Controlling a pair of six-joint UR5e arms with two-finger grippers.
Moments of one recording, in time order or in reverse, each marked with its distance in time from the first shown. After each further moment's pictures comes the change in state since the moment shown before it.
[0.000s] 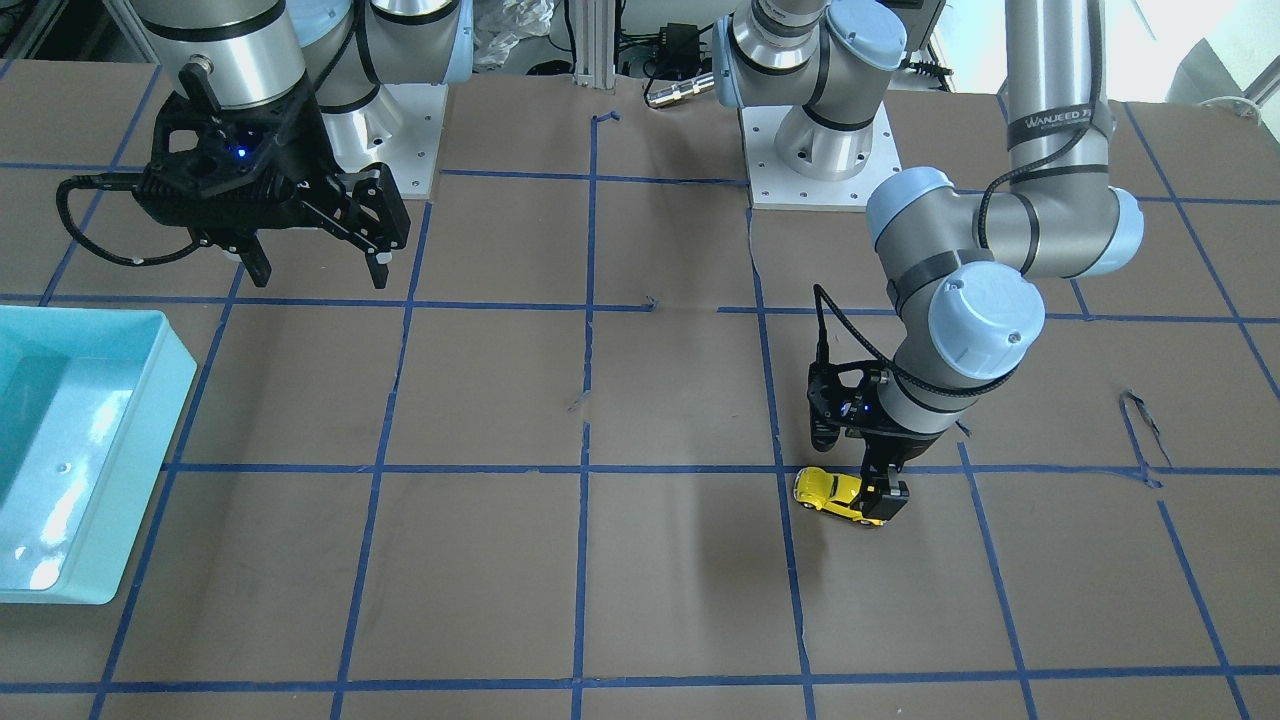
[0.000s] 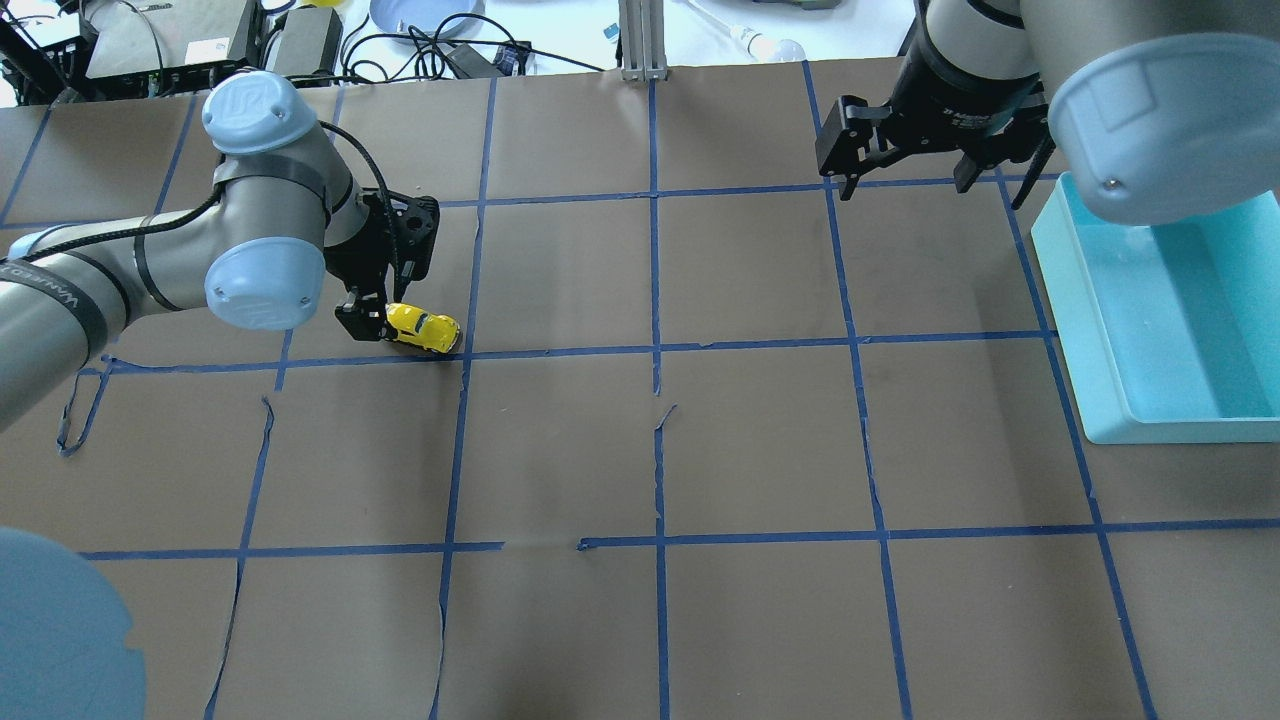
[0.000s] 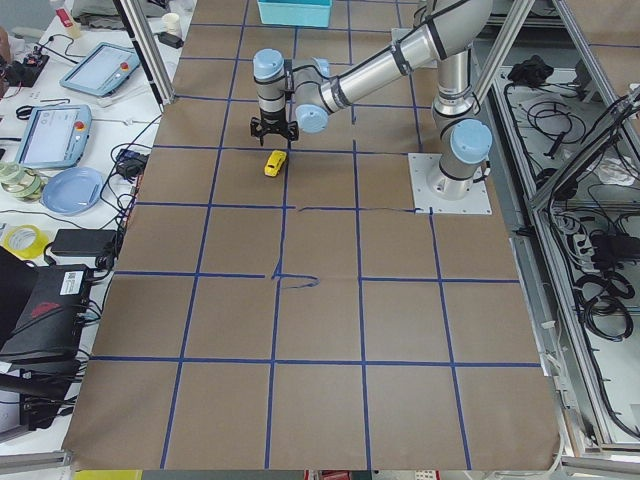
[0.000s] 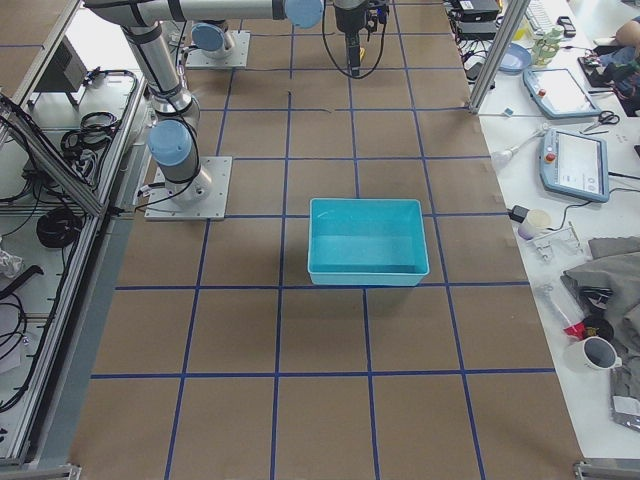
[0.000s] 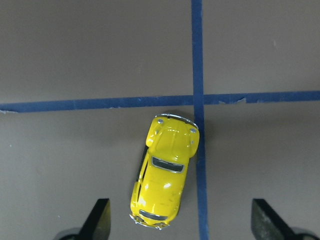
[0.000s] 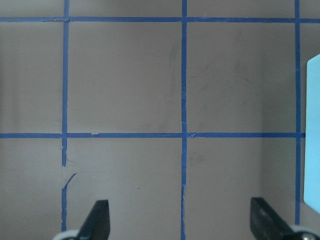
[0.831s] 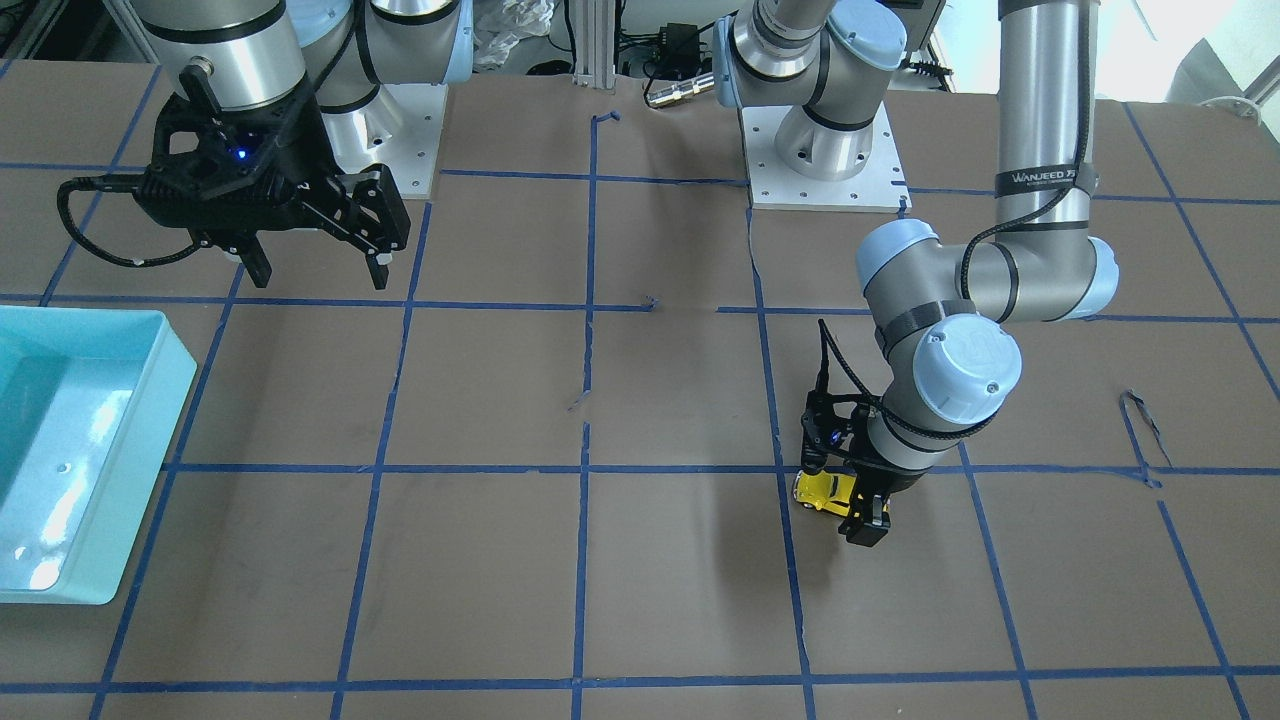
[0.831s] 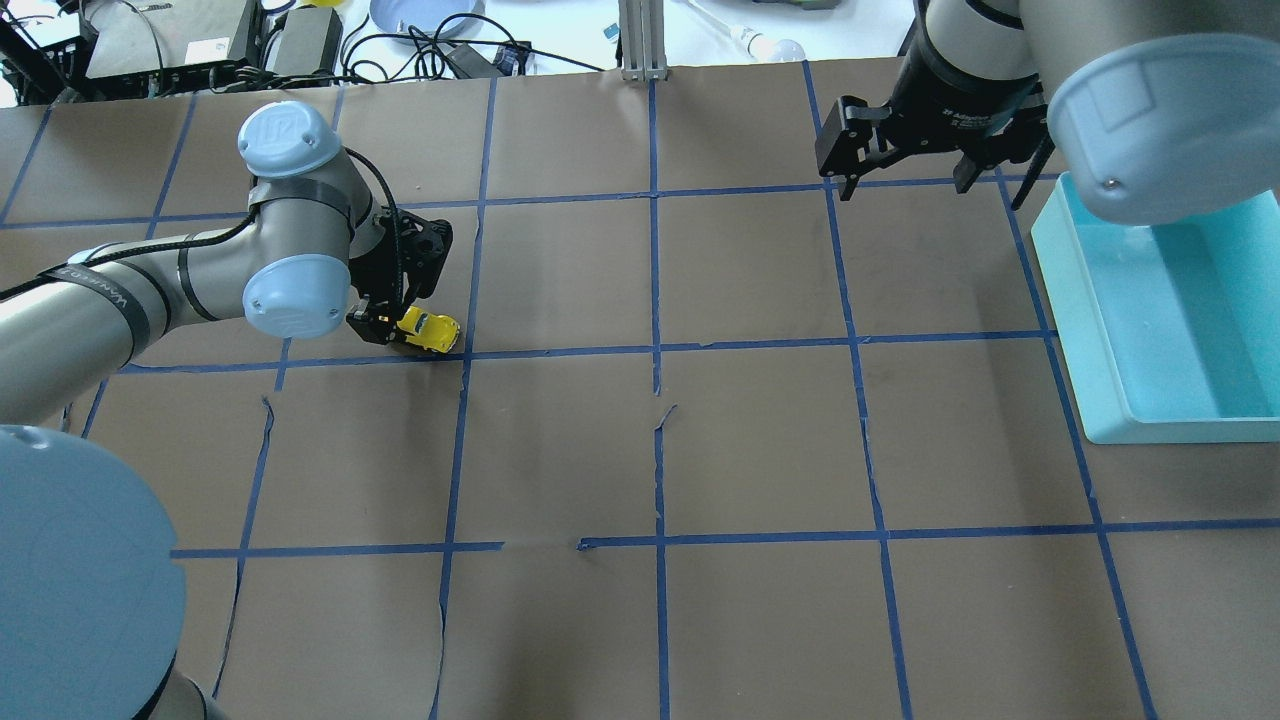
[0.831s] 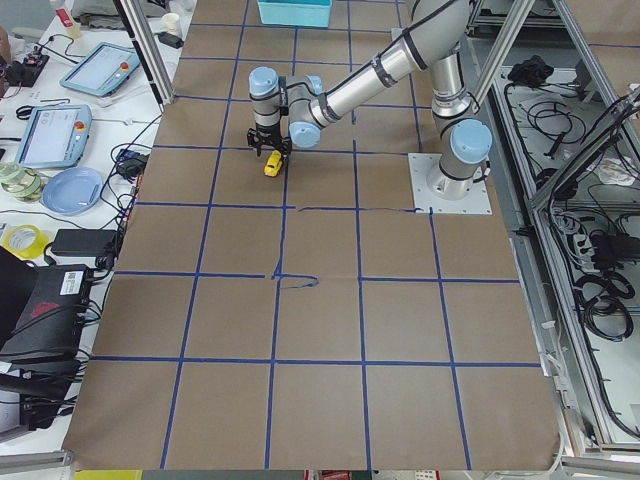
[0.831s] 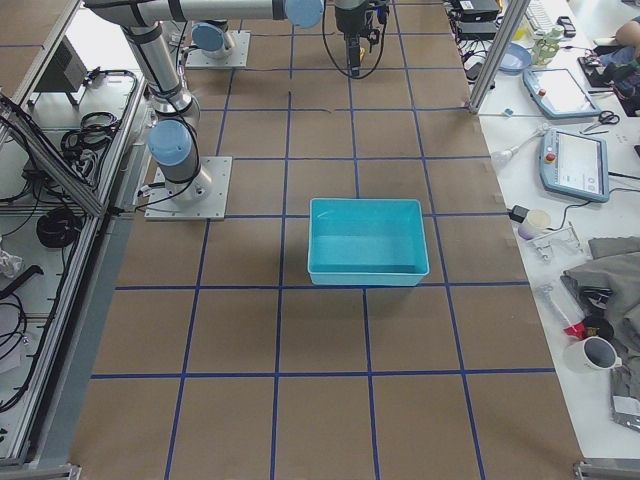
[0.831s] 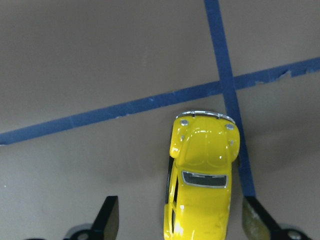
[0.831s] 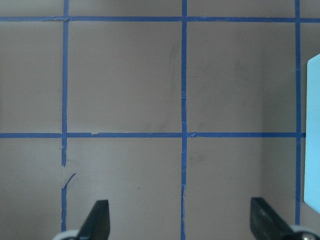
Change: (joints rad) left arm 0.005 -0.078 -0.002 0.064 0.006 0.087; right arm 0.000 0.001 0.001 0.000 0.000 0.000
